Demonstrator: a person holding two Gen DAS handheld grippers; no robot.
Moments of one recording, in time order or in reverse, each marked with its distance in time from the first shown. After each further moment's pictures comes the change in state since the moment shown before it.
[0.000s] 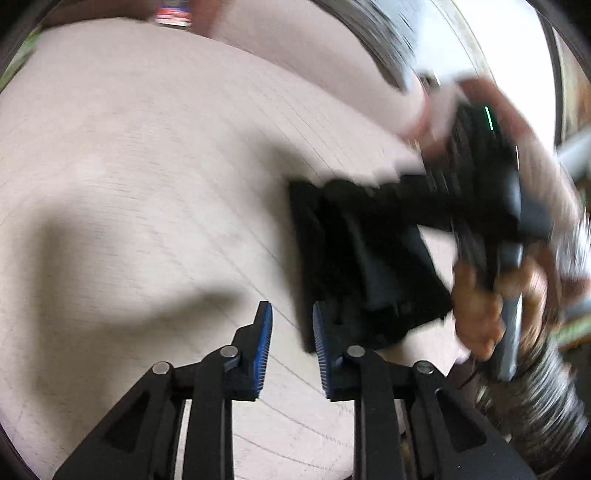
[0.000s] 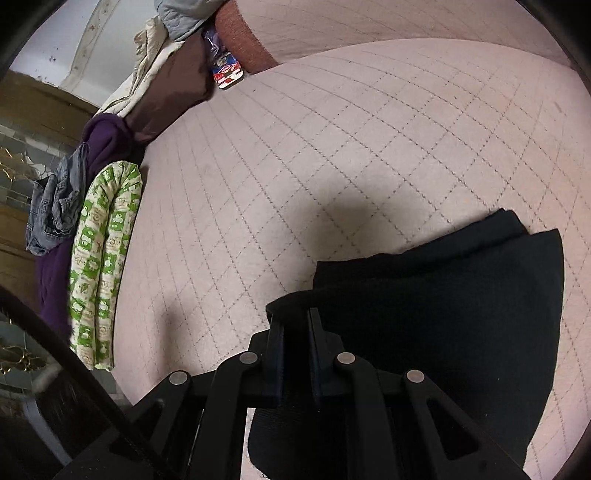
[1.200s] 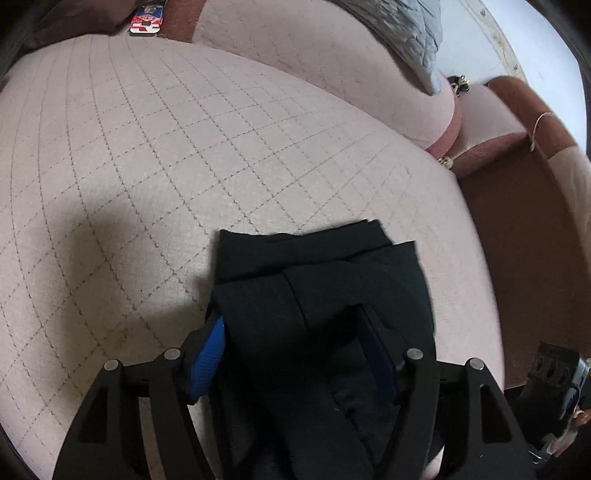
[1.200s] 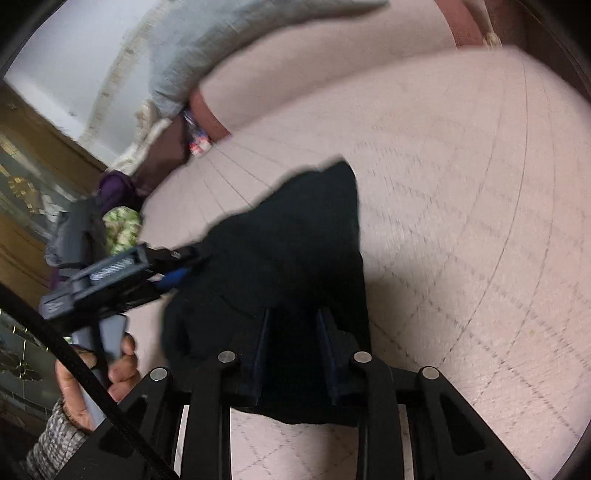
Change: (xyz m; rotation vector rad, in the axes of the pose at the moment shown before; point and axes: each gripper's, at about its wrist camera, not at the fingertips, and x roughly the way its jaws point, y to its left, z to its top) left arm 0.096 -0.077 0.034 -0.009 -0.033 0.128; right arm -0.110 -0.128 -0.139 0.037 -0.348 0.025
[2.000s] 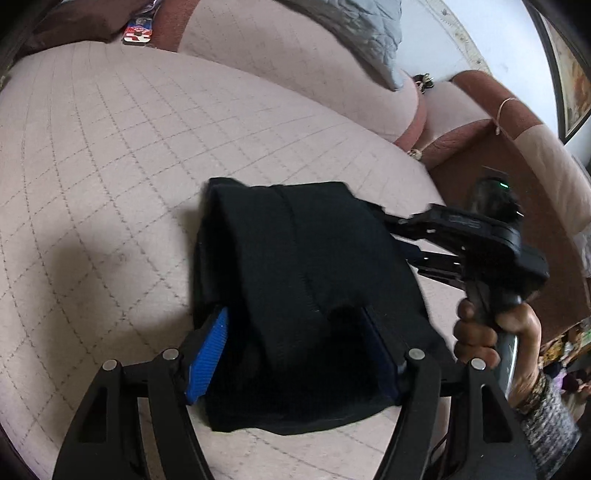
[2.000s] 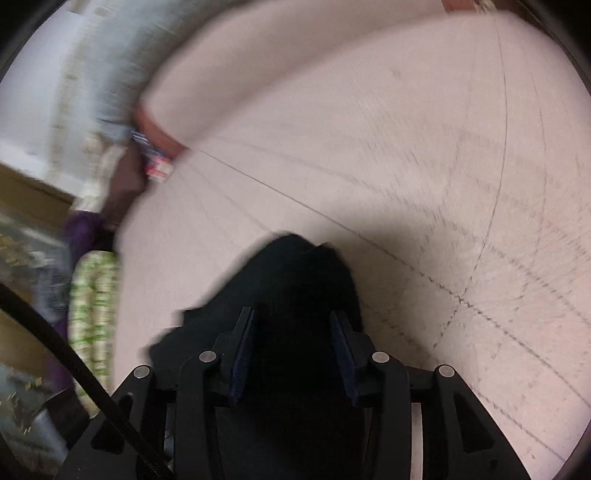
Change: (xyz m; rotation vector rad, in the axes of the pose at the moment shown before) left arm -0.014 -0.006 -0.058 0.086 -0.067 -0.046; right arm 0.080 -0.026 0.087 0.197 0.133 -0.077
